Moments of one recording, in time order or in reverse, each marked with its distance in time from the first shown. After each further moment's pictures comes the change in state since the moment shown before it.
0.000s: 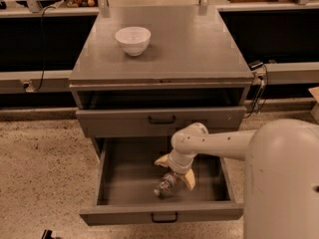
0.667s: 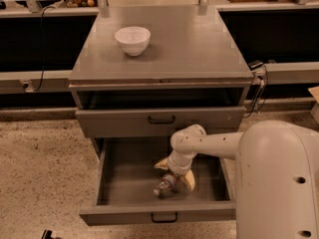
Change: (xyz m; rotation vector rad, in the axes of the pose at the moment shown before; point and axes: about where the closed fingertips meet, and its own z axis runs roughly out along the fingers) arm 0.005 0.003 0.029 -0.047 -0.043 -0.060
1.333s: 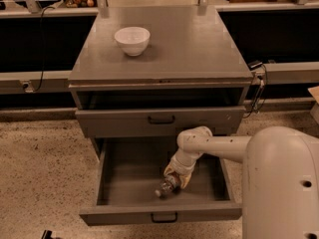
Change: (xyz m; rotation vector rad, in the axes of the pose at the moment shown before) arm 0.004 0.006 0.007 0.038 -0.055 0.022
